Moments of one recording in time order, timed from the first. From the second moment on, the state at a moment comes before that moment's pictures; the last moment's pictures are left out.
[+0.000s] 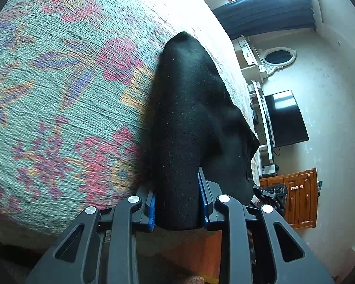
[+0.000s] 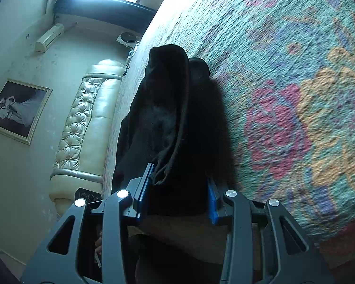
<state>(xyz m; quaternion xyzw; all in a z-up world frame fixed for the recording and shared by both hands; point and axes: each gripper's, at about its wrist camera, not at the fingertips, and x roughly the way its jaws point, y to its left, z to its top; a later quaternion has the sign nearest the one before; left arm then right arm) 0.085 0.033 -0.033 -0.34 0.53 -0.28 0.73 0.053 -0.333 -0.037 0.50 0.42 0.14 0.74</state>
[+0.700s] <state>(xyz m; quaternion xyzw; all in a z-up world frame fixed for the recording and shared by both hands) 0.113 0.083 0.018 -0.34 0.44 -0.35 0.75 0.101 -0.330 -0.017 0.49 0.41 0.14 0.75</state>
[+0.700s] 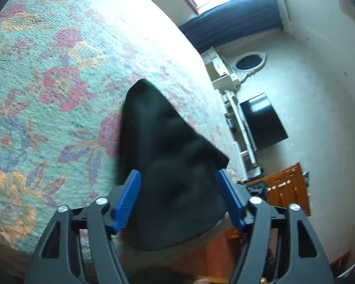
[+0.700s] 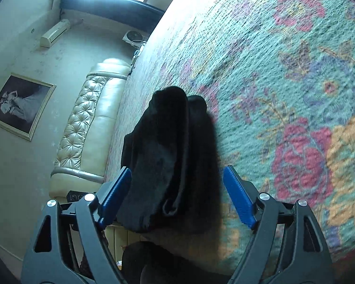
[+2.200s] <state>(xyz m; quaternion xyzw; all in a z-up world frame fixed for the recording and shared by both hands) 0.248 0.082 -0.006 -0.25 0.49 -0.22 0.80 0.258 -0.220 -0.035 0.43 0.44 0.20 0.76</state>
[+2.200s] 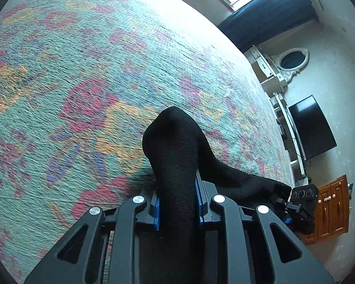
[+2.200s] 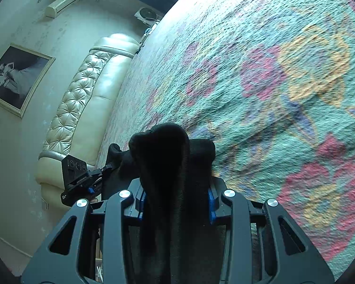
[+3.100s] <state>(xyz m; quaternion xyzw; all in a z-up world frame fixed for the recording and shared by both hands) 0.262 0.126 -0.014 -0.27 0.49 -0.20 0.80 0.280 -0.186 -0.040 0.44 0.44 0.20 0.76</state>
